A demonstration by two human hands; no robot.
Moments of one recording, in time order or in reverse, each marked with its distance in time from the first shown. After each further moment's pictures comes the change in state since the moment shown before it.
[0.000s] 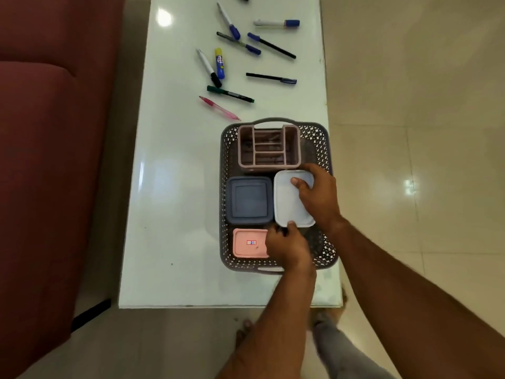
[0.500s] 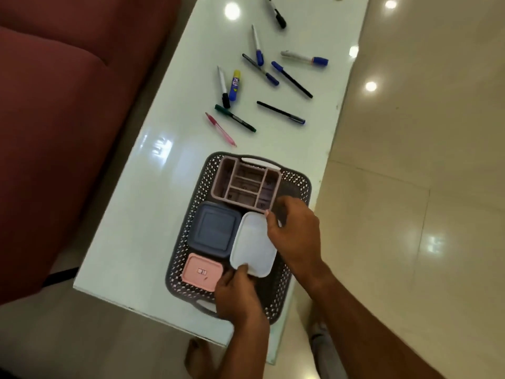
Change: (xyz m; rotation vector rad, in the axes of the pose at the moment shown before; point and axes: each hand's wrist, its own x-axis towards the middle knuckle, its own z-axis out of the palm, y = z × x) left_hand -0.030 0.015 0.043 -0.342 0.425 -0.269; right_hand 0.047 -0.021 -0.050 -0.173 -0.217 -0.267
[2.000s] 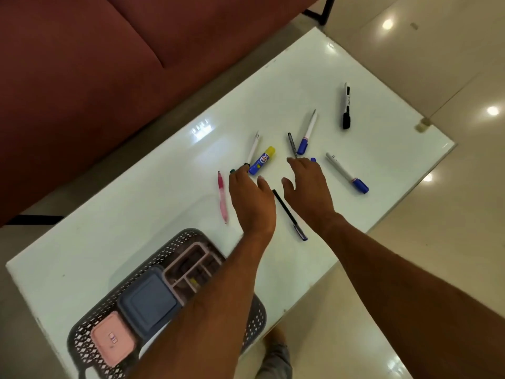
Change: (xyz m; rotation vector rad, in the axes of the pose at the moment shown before) left_hand 0.025 0.263 0.290 0.201 0.220 0.753; right_hand 0.376 -0.043 0.004 -0.333 -0.495 -0.545
